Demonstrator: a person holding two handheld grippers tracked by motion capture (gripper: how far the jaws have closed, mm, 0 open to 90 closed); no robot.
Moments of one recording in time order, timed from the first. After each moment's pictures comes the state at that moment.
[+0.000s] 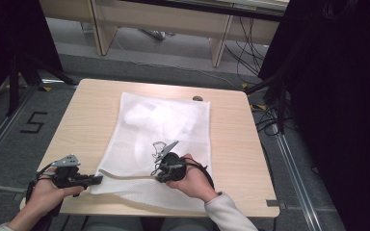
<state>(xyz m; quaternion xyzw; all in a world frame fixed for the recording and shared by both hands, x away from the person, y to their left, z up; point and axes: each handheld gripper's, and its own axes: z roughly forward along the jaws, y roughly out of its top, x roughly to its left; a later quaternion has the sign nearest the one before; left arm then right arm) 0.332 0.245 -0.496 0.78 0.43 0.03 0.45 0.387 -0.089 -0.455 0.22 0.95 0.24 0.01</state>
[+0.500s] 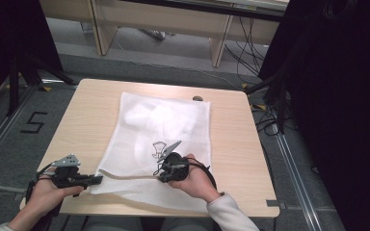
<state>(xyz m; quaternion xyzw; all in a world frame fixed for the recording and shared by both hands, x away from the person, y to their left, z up) 0.332 0.245 -0.496 0.78 0.43 0.03 0.45 0.387 -0.095 -0.453 0.22 0.95 0.24 0.01</state>
